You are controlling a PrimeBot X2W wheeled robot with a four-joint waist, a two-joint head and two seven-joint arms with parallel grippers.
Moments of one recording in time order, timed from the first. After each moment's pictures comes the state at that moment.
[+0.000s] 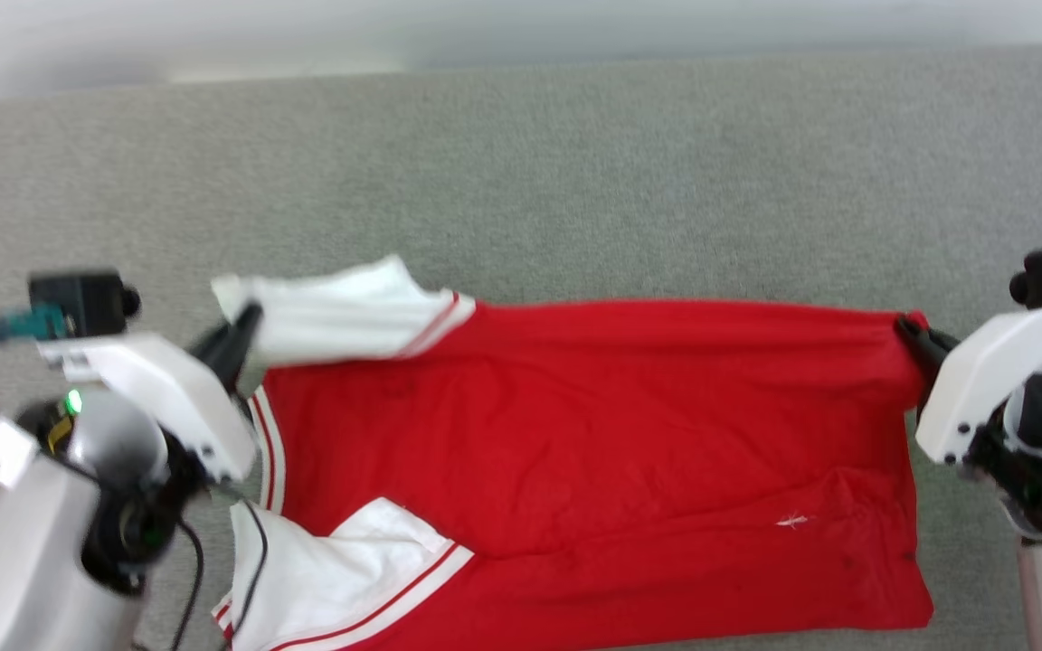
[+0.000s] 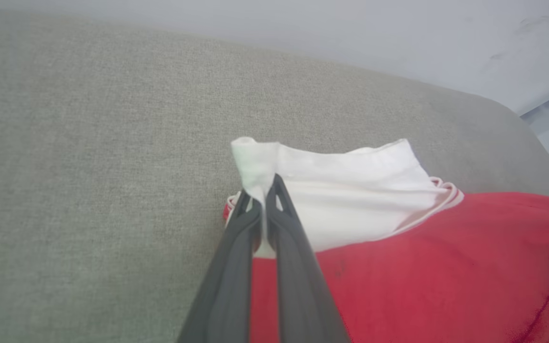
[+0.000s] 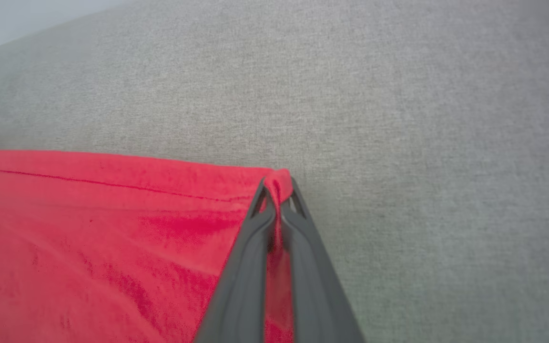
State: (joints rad) left arm -0.44 0.51 -0.28 0.14 -0.87 0.07 0.30; right arm -0.43 -0.18 -0.10 0.21 0.37 0.13 0.64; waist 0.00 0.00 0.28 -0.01
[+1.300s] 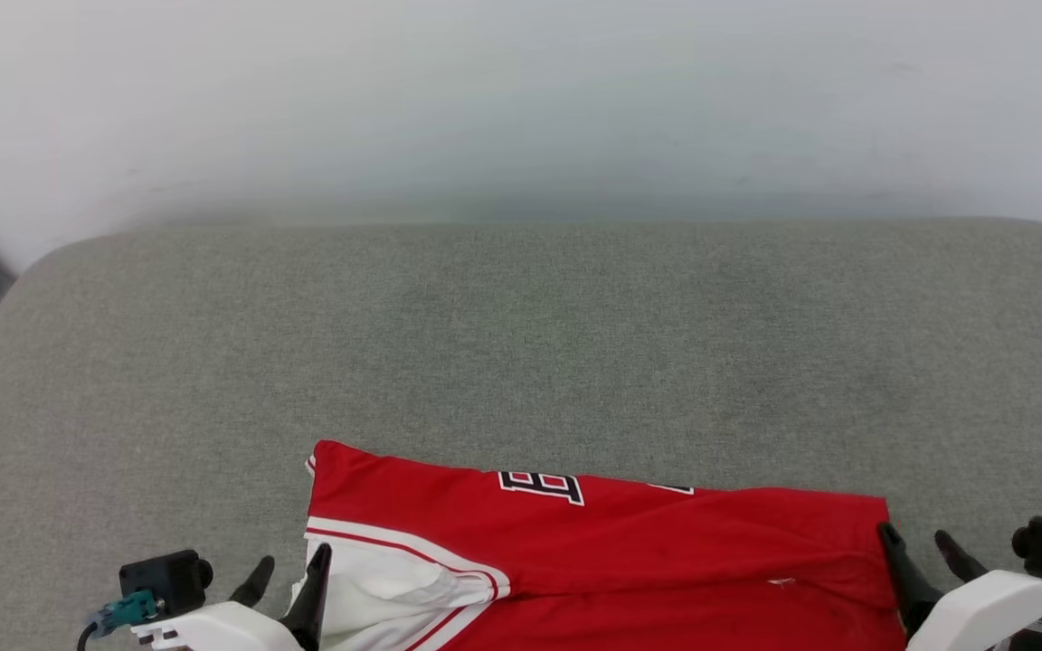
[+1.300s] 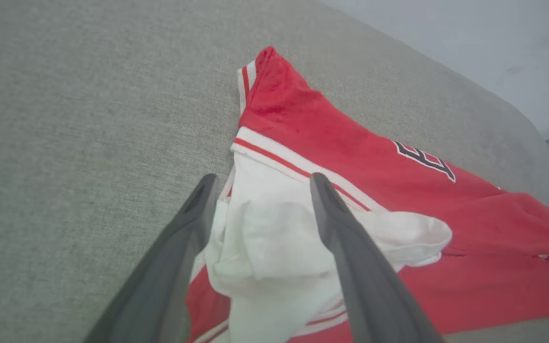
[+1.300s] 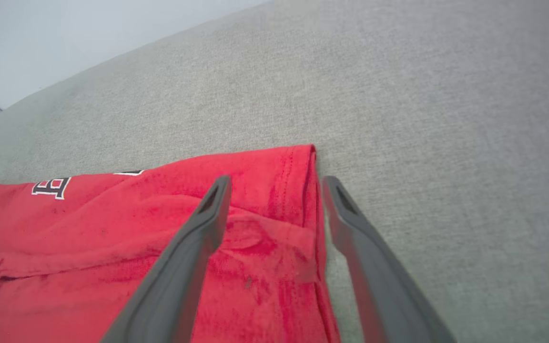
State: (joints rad) left arm 0.04 0.39 -0.34 0.14 -0.84 0.14 0.04; right arm 0.05 -0.09 -0.13 0.17 0.37 0.13 0.24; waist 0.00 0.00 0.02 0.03
